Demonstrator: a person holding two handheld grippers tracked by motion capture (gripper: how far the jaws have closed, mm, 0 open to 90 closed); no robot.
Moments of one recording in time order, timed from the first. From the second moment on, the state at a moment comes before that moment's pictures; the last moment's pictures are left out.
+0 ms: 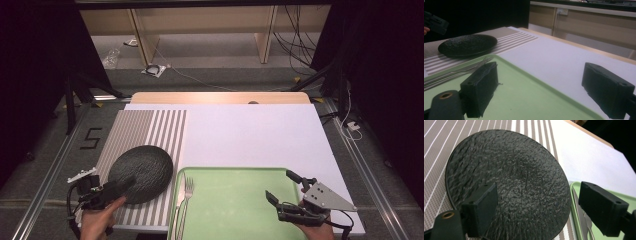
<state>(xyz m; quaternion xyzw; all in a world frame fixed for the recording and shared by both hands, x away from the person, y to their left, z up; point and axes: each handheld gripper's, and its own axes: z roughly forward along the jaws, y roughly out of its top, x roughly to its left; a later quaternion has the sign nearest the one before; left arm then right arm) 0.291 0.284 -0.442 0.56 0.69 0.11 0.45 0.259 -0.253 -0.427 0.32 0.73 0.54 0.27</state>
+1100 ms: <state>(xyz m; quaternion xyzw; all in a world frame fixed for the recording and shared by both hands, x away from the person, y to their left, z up) 0.261 0.303 -0.469 0.35 0.80 0.01 0.49 0.259 -0.252 -0.427 0.32 0.73 0.54 0.27</state>
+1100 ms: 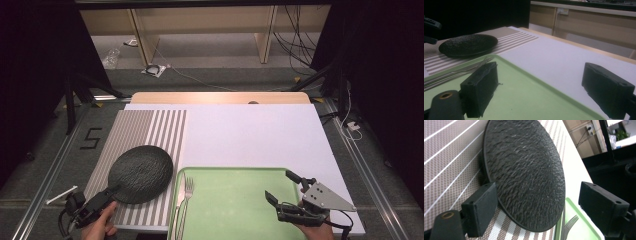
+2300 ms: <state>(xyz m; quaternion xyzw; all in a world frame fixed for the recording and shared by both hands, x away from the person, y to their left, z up) 0.258 0.295 -0.499 0.22 0.83 -0.09 0.51 0.258 -0.250 -0.426 0.32 0.73 0.55 0.27</state>
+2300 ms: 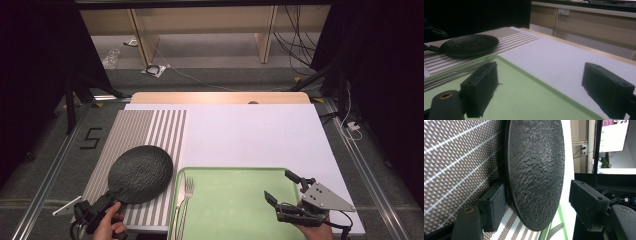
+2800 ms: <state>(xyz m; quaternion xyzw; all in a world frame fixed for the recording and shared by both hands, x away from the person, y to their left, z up) 0.263 0.297 -0.507 0.20 0.83 -0.10 0.51 0.259 -0.250 -0.427 0.32 0.73 0.55 0.27</state>
